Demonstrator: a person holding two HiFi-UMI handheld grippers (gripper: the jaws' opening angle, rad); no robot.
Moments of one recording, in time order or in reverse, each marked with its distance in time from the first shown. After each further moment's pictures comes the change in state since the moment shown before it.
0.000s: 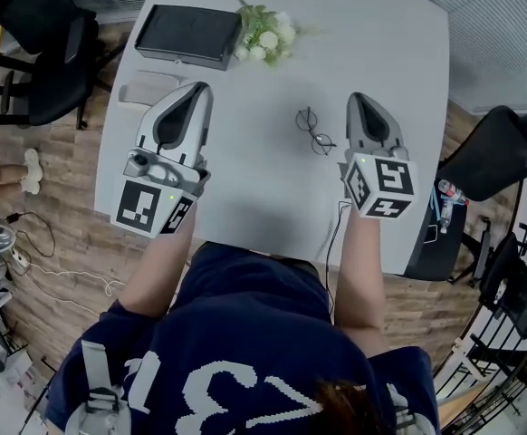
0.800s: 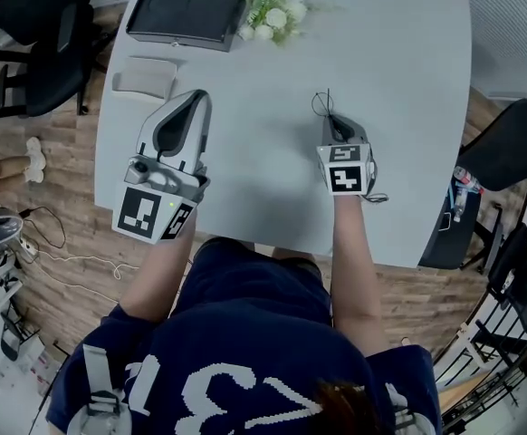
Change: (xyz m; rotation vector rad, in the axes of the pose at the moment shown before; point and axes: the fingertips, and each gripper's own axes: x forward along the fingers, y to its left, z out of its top) left arm -0.013 0.008 -0.059 -0.055 0.121 0.001; right arm 0.042 0.033 -0.211 -0.104 0.541 0.036
